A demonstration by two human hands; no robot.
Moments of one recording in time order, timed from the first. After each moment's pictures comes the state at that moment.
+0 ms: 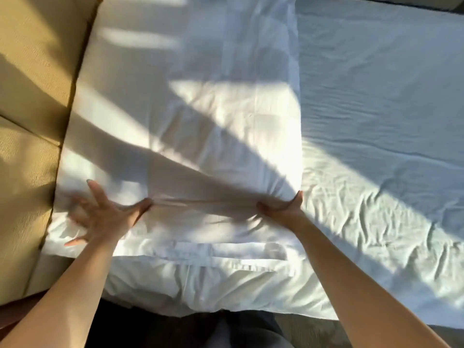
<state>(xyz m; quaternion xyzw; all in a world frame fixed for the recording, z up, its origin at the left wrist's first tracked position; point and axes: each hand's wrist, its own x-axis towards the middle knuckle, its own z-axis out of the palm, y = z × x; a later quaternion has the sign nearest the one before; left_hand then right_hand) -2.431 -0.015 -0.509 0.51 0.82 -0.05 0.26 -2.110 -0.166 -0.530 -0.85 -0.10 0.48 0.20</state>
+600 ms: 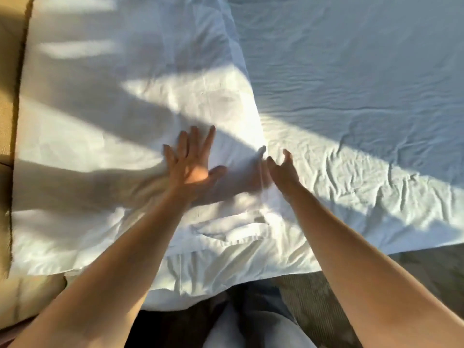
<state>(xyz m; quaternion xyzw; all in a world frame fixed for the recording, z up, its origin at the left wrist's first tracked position) -2.255 -0.064 -0.475 0.93 0.36 0.01 0.12 -2.089 -0.191 -0.500 -0.90 -0.09 0.31 0.30</state>
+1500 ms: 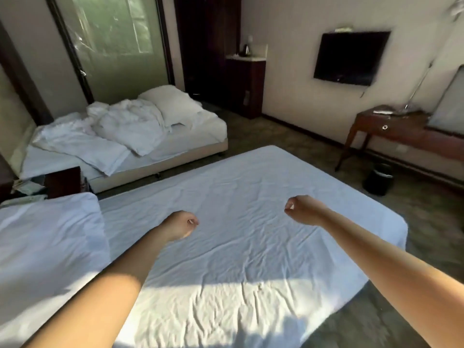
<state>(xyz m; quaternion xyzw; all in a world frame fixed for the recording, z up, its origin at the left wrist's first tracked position) -1.913 -0.252 -0.148 0.92 0.20 -0.08 0.32 -1.780 -0.543 -0.100 -0.96 -0.23 0.12 0.06</state>
